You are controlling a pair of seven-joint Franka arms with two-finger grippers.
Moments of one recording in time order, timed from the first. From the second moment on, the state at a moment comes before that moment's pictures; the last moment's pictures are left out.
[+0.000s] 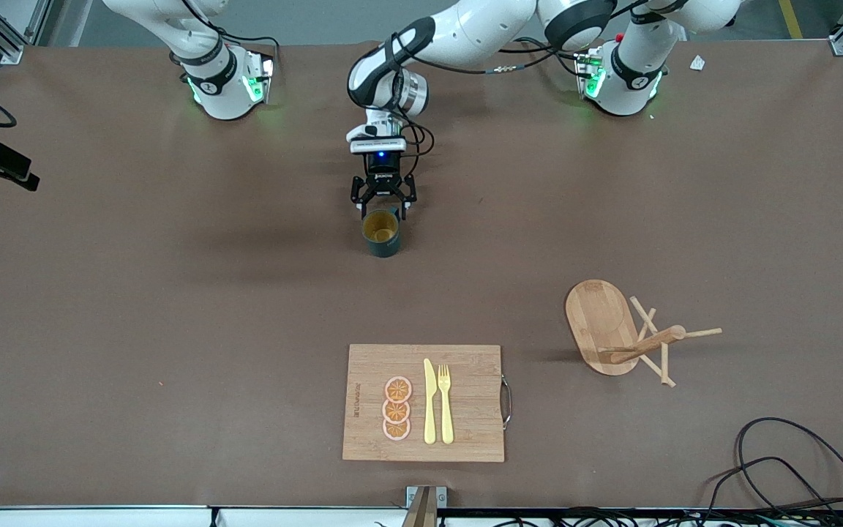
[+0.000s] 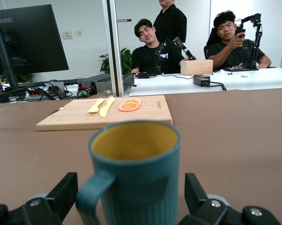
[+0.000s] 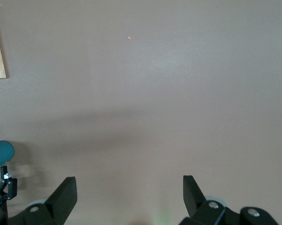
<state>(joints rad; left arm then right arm) -1.03 0.98 -0.40 -1.61 1.88 1.63 -2.43 -0.03 -0.02 -0.05 -1.54 -0.02 1.48 0.00</state>
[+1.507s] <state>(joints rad) 0.05 0.80 -1.39 -1.63 1.41 1.66 -1.36 0.08 -0.02 -0.04 -1.54 0.05 1.48 0.15</state>
